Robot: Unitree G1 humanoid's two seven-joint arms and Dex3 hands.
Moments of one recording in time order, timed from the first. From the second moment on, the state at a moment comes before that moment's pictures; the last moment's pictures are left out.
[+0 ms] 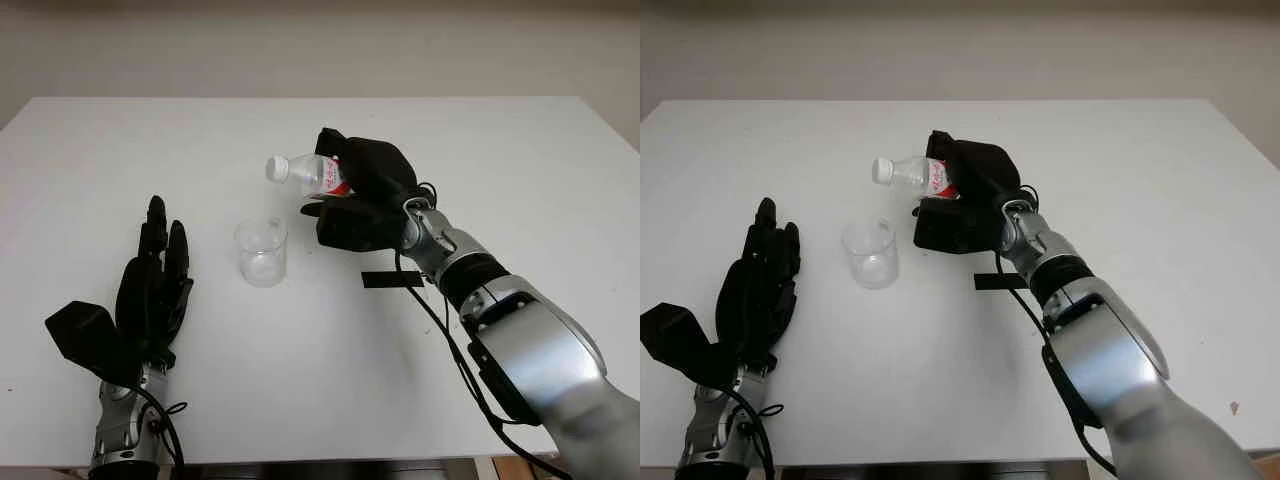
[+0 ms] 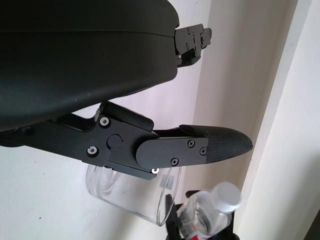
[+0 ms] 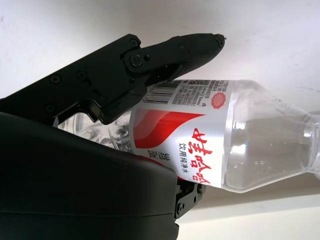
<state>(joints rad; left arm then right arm) -0.14 0.10 0.24 0.27 -0.29 -0.16 -0.22 -1.10 -0.23 0.53 1.26 -0.78 -0.31 -0.44</state>
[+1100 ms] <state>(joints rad) -0.13 0.08 0.24 0.27 -0.27 -0.17 -0.20 -1.12 -0.27 0.79 1.27 -1.05 -0.34 -0.99</state>
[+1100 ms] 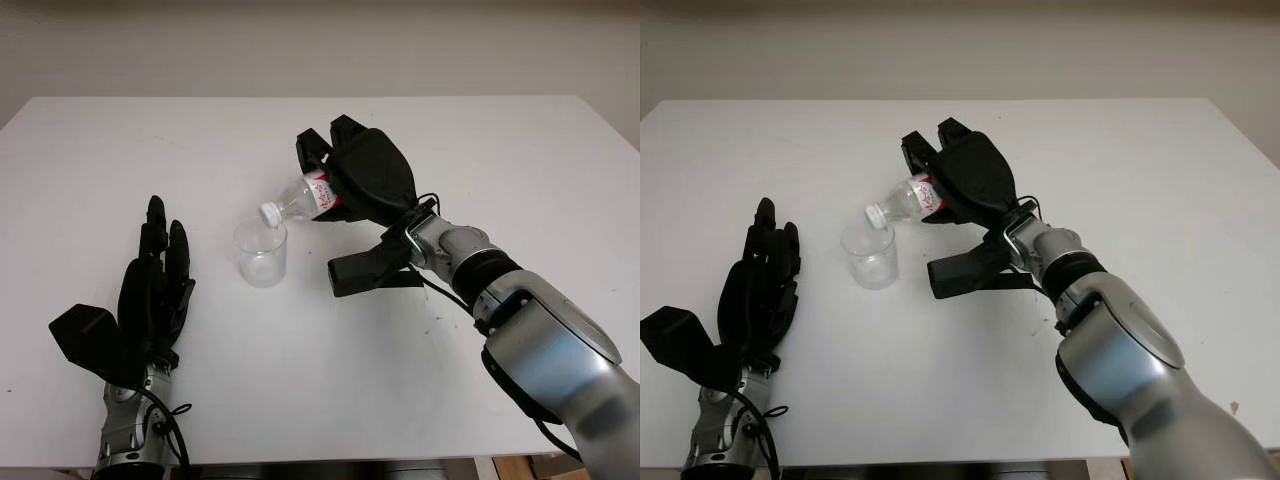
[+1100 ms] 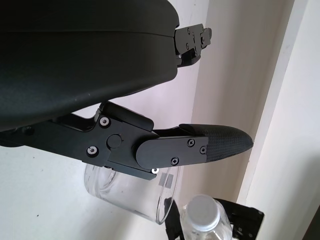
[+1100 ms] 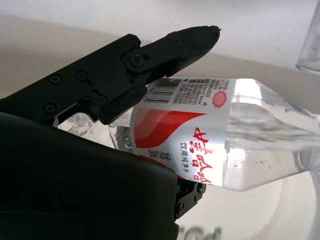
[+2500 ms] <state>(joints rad) -0.15 0.06 0.24 0.30 -0.28 -0.19 -0.21 -1.11 -0.23 0.55 1.26 -0.70 -0.46 -0.76</state>
